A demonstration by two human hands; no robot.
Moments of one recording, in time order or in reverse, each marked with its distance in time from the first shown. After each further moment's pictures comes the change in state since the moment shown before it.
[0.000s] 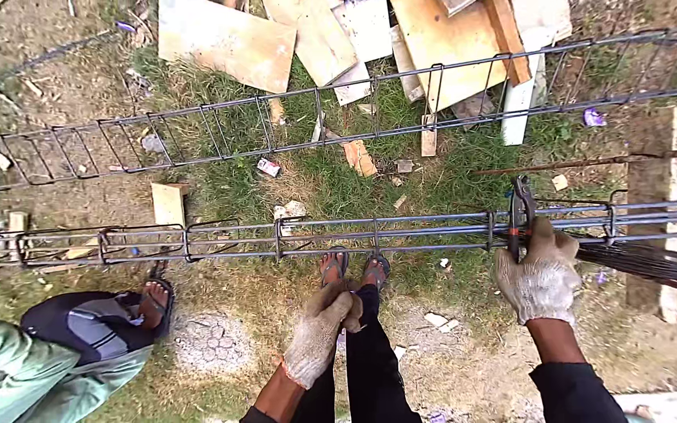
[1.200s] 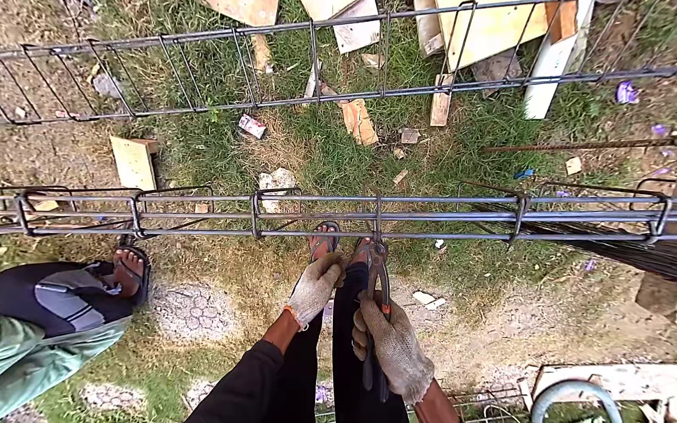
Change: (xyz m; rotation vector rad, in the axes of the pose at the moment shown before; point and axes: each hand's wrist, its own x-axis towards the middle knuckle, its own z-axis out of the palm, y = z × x) left_hand 0.072 -0.090 -0.050 0.420 0.079 -0.160; right_hand -0.166 -0.099 0.074 1.272 -1.014 0.580
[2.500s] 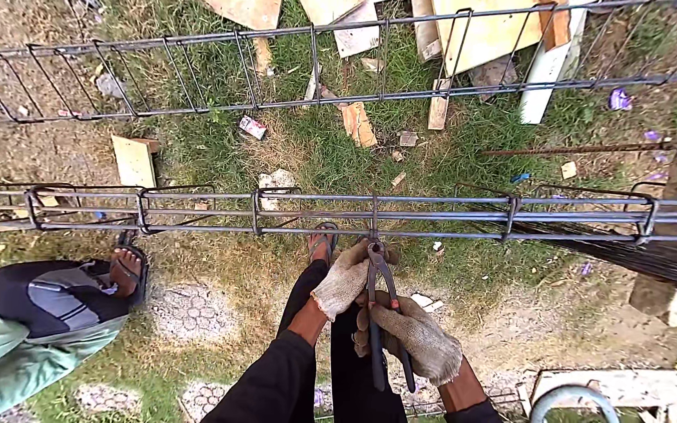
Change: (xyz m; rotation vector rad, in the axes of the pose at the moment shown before) left_hand -0.002 0.058 0.047 -0.272 -0.236 0.023; right_hand 0.005 -0.029 -0.052 -0.042 -0.446 0.084
